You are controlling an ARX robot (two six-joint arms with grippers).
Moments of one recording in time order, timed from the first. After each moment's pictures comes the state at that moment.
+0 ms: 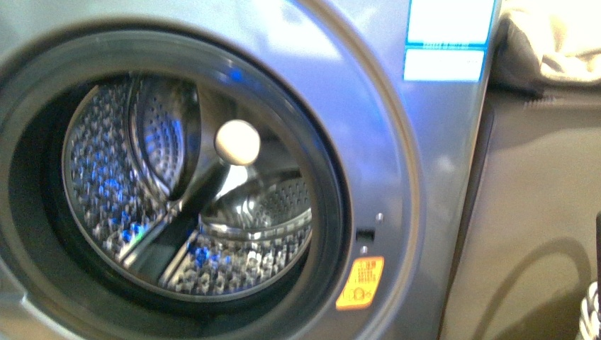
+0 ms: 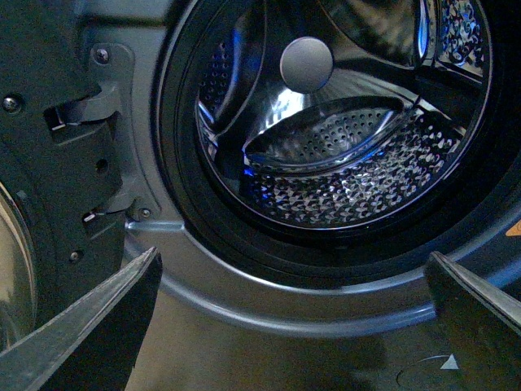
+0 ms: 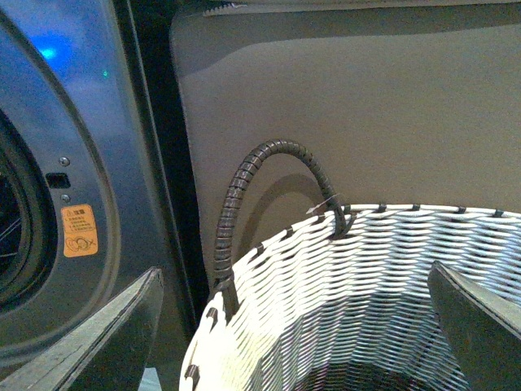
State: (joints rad) left arm 0.00 0.00 0.01 0.00 0.00 0.00; right arm 0.00 0.00 0.01 0.00 0.00 0.00
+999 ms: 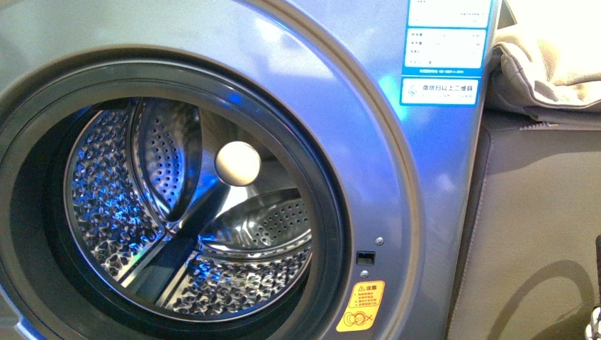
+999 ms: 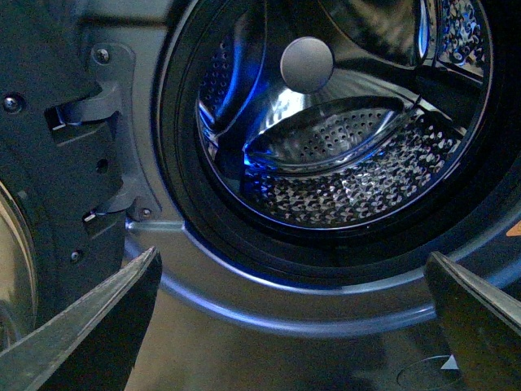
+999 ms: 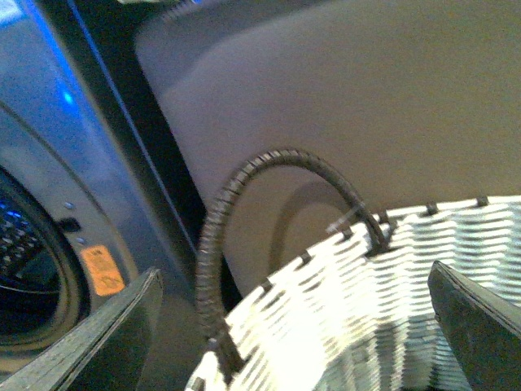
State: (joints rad) left arm 0.00 0.00 0.01 0.00 0.00 0.00; right arm -0.39 1.05 0.02 1.02 -0.53 0.23
